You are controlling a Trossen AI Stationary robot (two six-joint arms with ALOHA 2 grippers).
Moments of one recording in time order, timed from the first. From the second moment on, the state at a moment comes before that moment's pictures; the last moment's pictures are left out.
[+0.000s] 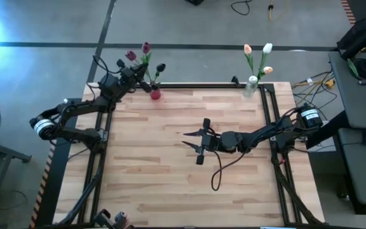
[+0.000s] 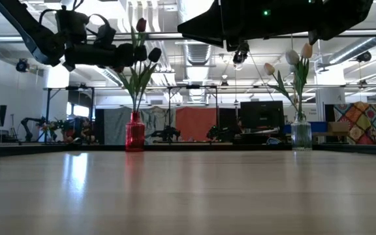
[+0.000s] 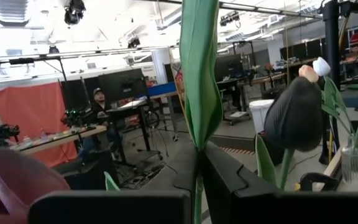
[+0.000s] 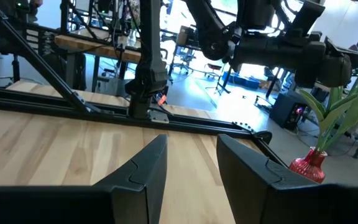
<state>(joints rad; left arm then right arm) 0.84 1.27 0.53 0.98 0.03 0.22 0.18 1.67 0.76 0.90 0.37 -0.24</state>
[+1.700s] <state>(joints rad) 0.85 1.33 0.42 1.00 0.01 0.22 0.18 1.67 0.76 0.89 0.37 -0.25</state>
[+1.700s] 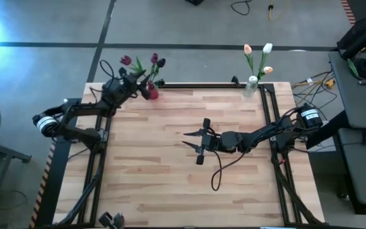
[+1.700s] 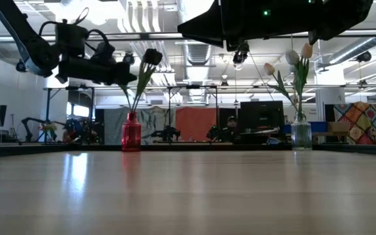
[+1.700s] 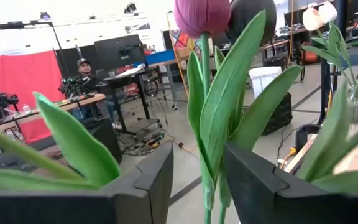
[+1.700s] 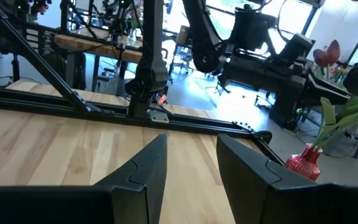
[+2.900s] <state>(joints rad) 0.38 1.05 0.12 0.94 0.05 0.27 0.09 1.54 0.58 0.84 0.20 -0.29</state>
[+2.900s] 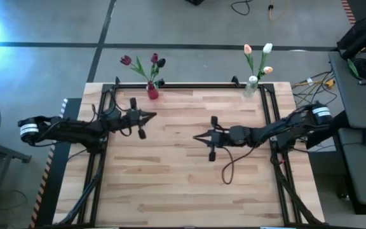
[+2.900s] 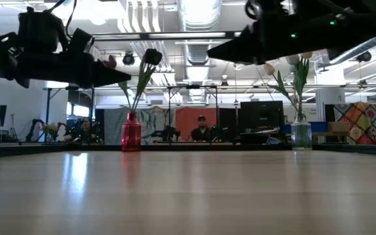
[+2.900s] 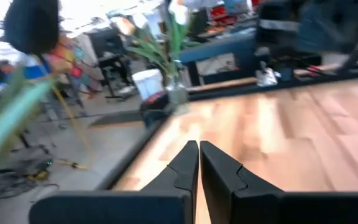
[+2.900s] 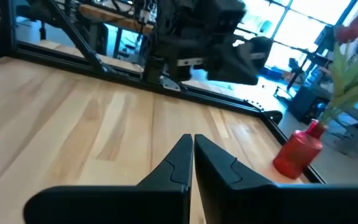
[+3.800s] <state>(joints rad) 0.34 0.59 0.01 0.65 0.15 0.17 0.06 0.76 0.03 0.67 0.08 -0.18</state>
